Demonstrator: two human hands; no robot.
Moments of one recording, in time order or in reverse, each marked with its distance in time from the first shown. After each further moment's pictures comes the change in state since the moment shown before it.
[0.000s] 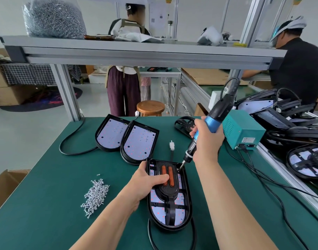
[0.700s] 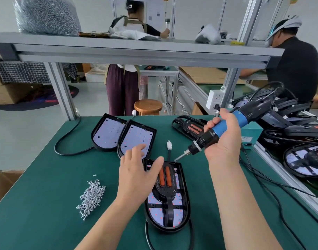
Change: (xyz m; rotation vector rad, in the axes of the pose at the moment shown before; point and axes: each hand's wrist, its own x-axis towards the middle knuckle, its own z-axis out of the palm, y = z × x) left_hand -0.031 0.034 0.014 0.637 0.456 0.415; right_hand -0.001 -0.052 -0.014 0.450 -0.013 0.195
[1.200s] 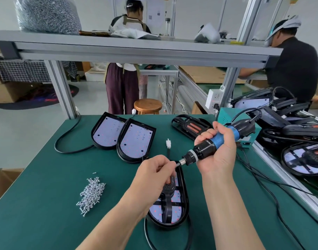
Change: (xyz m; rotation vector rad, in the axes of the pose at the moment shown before) left_hand -0.019 0.033 -0.002 -0.506 -0.373 -0.125; right_hand -0.030 0.010 -0.014 0.201 0.065 0.234
